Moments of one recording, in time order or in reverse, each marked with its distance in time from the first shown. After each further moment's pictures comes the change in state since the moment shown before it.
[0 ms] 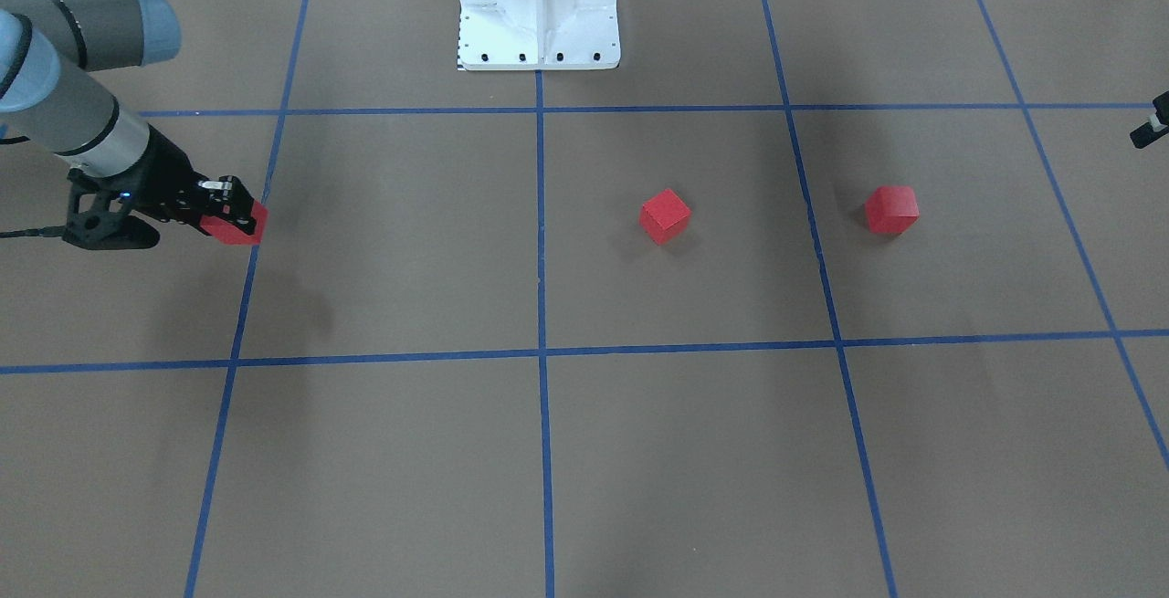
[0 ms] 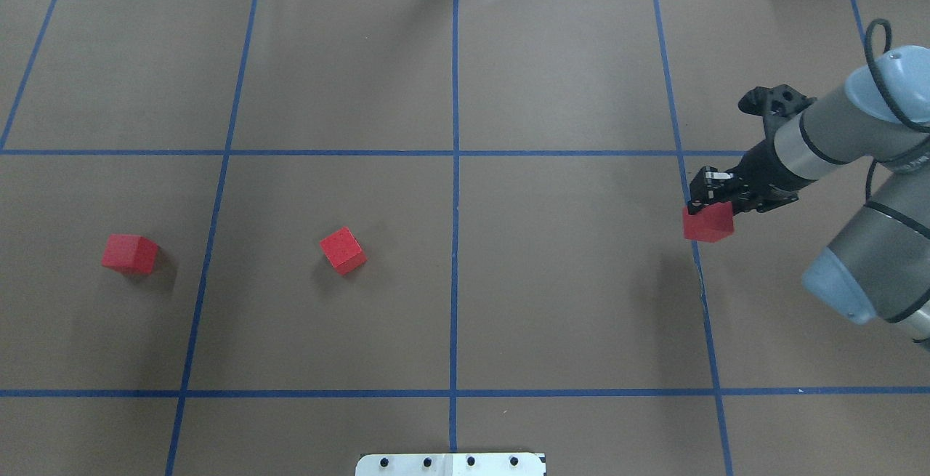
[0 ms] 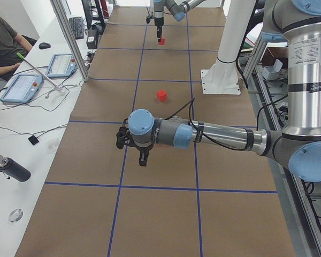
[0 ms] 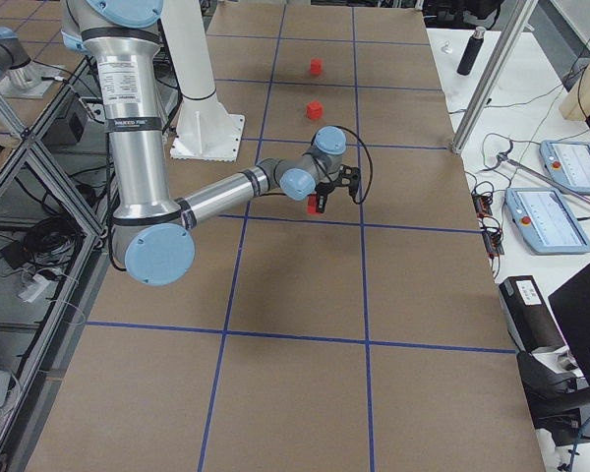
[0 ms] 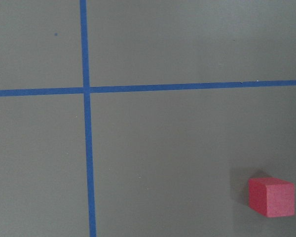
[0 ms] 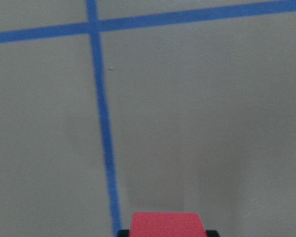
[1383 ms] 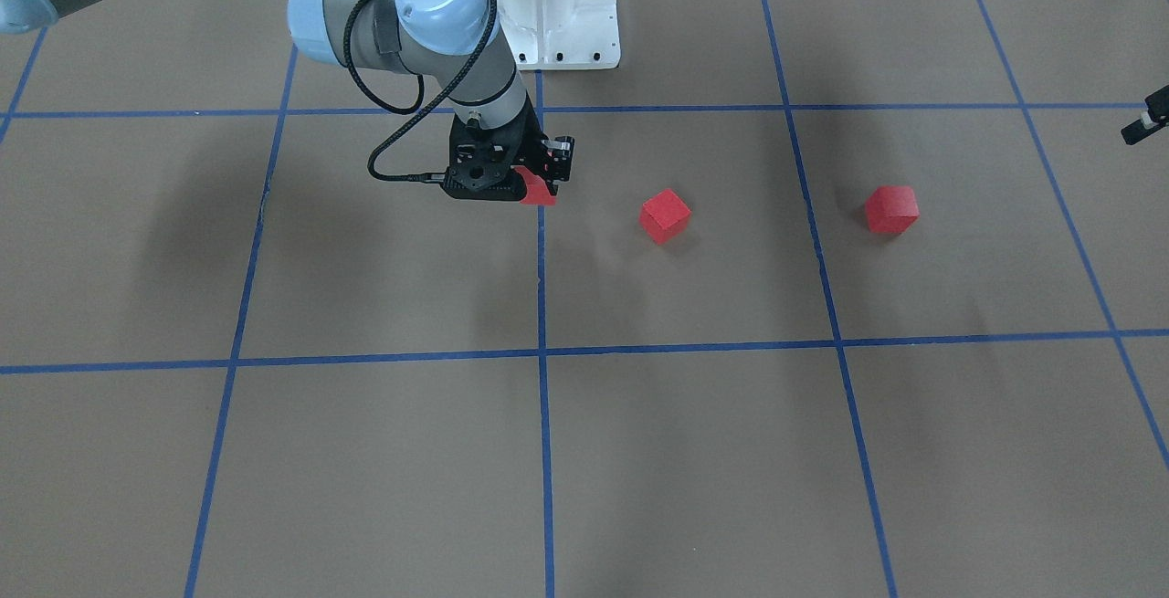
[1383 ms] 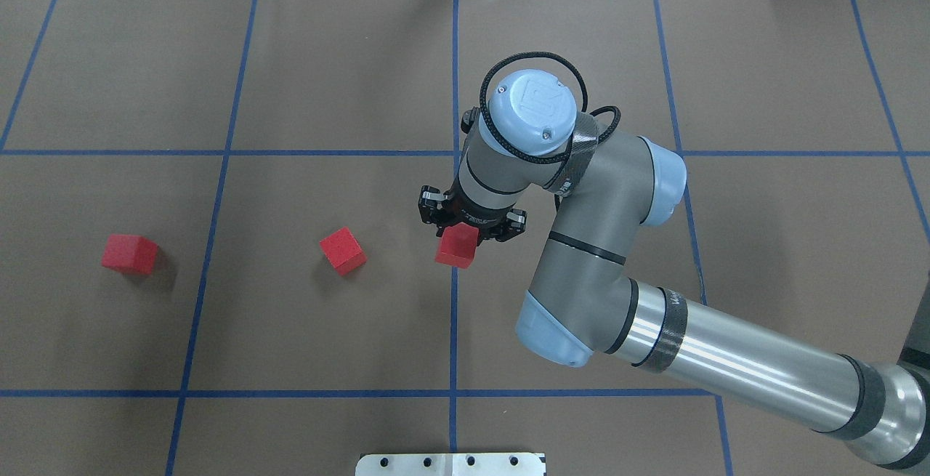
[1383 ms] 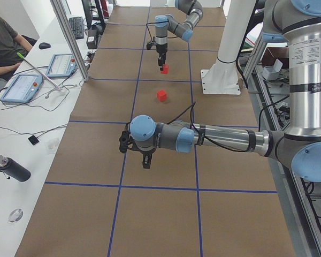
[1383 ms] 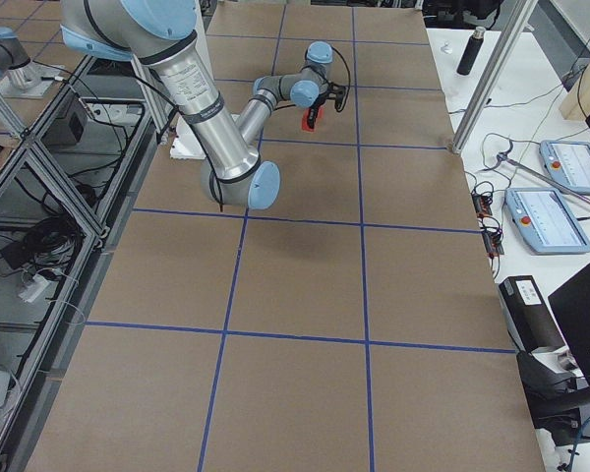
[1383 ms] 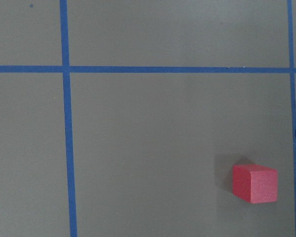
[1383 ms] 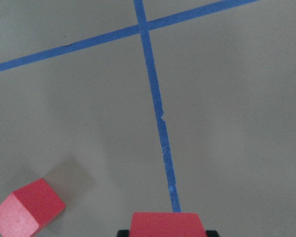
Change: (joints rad) left arm 0.004 0.018 0.015 0.001 -0.013 0.002; right arm -0.310 0.558 -0.199 -0.209 -0.213 0.350
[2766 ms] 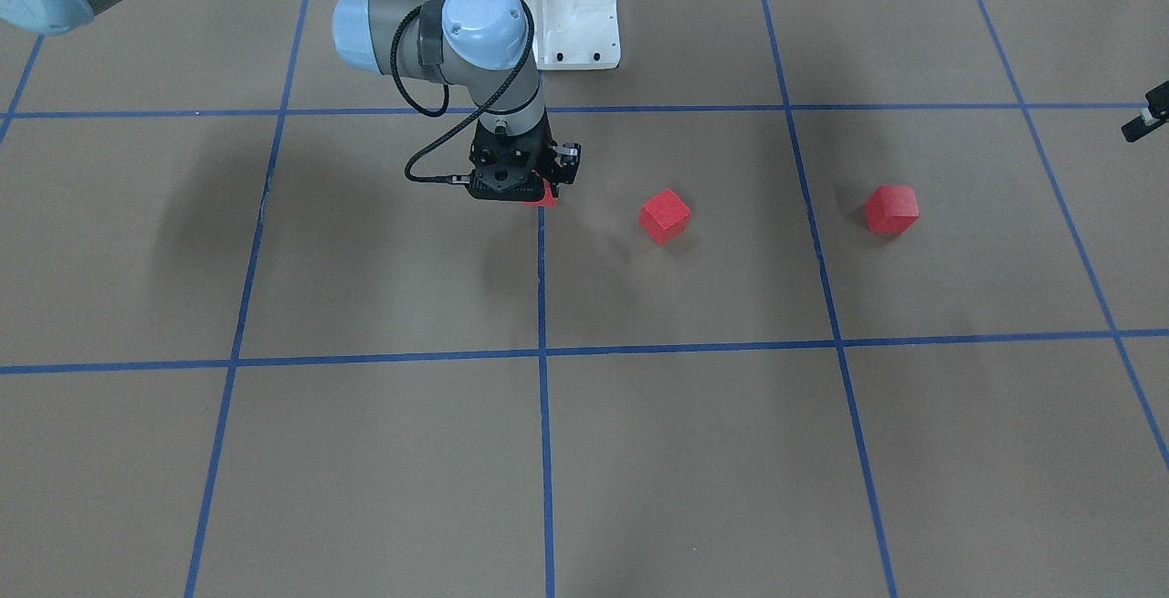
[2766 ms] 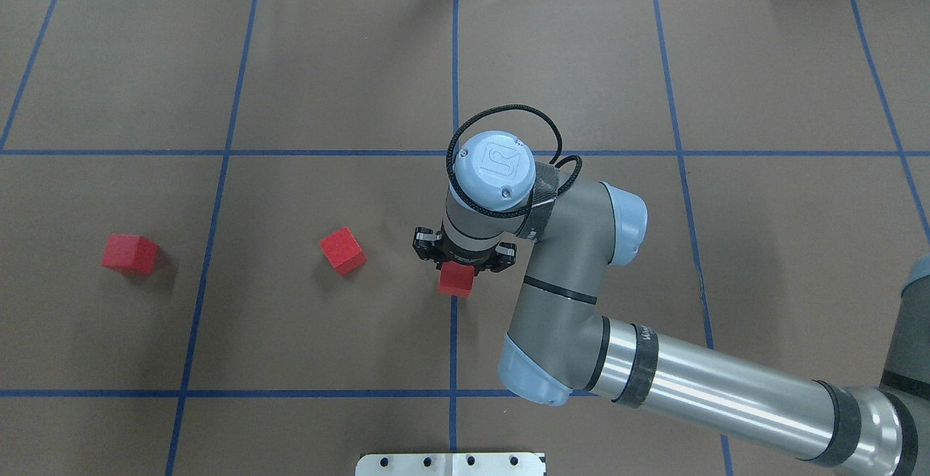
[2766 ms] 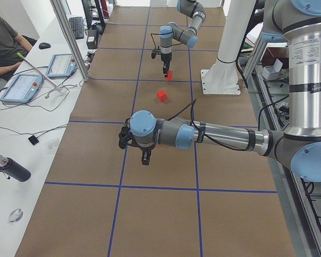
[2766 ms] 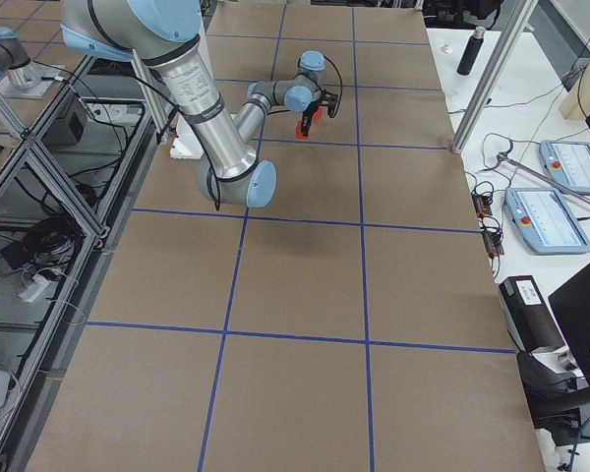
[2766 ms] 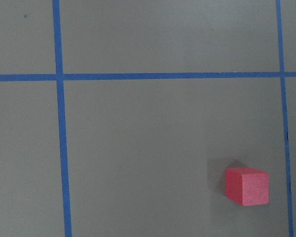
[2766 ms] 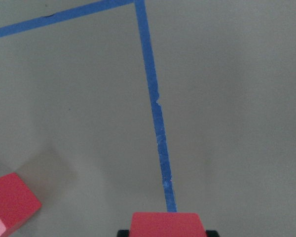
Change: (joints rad) left arm -0.001 -0.003 -0.028 0.003 0.000 -0.012; right arm -0.080 0.008 -0.068 -0.012 -0.086 -0.017
